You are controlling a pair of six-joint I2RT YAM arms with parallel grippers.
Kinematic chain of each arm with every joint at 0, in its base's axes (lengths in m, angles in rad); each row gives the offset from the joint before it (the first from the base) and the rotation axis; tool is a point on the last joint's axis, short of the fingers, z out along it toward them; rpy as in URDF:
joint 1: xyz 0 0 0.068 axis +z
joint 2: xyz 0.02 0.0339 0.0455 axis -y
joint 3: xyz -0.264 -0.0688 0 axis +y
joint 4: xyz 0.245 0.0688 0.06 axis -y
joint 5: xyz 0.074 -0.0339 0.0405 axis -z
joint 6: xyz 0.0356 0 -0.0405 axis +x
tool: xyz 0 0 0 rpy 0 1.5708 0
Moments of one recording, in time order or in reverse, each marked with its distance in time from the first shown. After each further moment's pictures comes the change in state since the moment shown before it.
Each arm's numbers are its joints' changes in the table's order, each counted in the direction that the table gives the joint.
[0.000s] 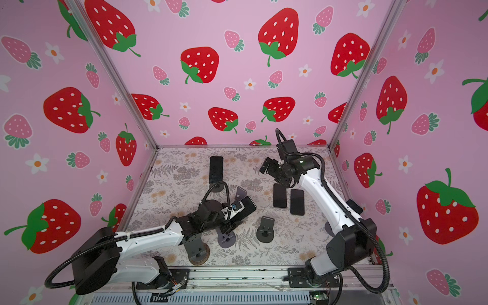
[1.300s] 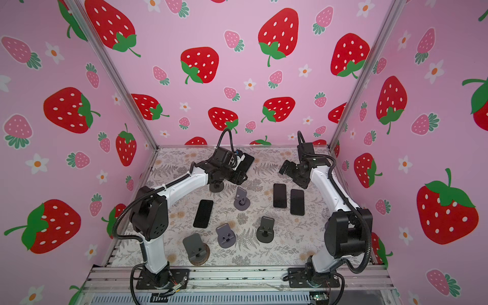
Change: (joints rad) left arm 0.335 -0.643 -0.966 -0.549 0.146 -0.281; right arm -0.272 -0.069 0.140 0.068 -0.045 -0.163
